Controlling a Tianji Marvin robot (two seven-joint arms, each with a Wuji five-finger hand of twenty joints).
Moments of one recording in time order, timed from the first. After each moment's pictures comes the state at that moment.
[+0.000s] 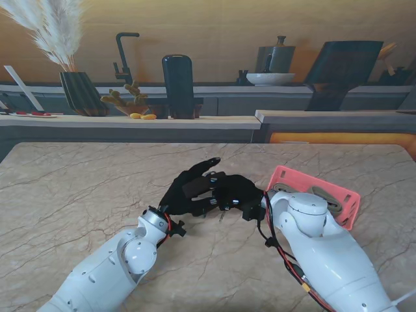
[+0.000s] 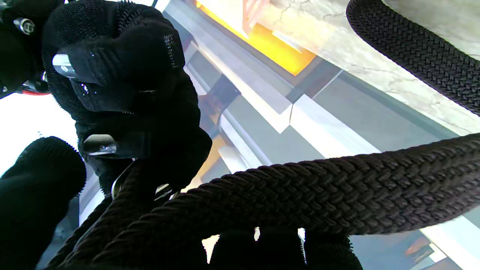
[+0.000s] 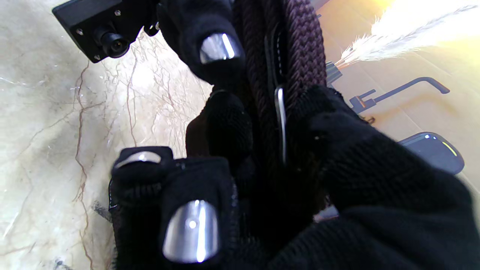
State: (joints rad) left arm 1.26 -1.25 -0.86 -1.16 0.55 -0.50 0.48; right arm -1.36 -1.21 1.19 -1.49 0.66 0.47 0.31; left_hand 0.07 -0.53 0.95 -0.19 0.16 -0.13 0.13 0.35 0.31 0.08 0.31 0.28 0.37 0.09 0.27 0.37 0.15 0.10 0.65 0.34; right_hand 0.72 -0.63 0.88 -0.23 0.84 0.09 0.89 0.31 1.16 0.16 0.95 0.53 1.28 0.03 1.63 0.82 0.91 0.17 1.64 0.71
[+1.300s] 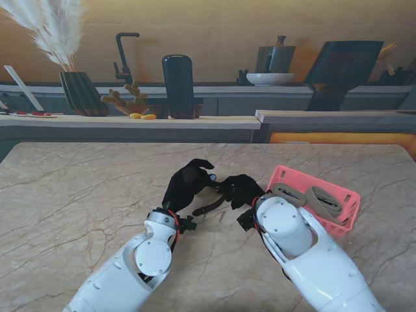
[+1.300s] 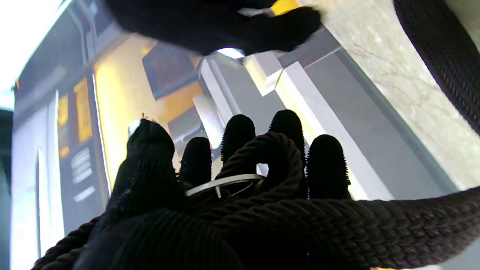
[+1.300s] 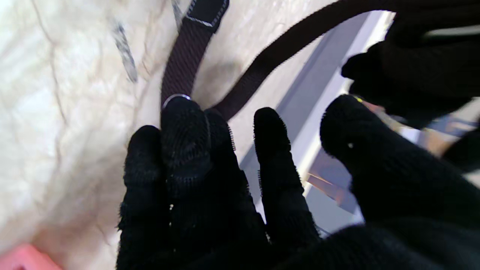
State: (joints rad) left arm 1.33 -1.32 -0.89 -1.27 0.32 -0.33 0.54; right arm -1.39 -1.20 1.08 -1.54 -0.08 0.36 0.03; left_hand 1.06 -0.15 -0.09 -0.08 0.47 -0.01 0.89 0.44 0.87 0.09 0.83 0.70 0.81 0.20 0.83 0.69 0.39 0.20 1.16 0.53; right_hand 0.54 -0.59 0.93 -0.15 0.77 0.07 0.57 0.57 0.85 0.30 0.82 0.48 0.92 0.20 1.05 0.71 0.44 0.27 1.27 0.67
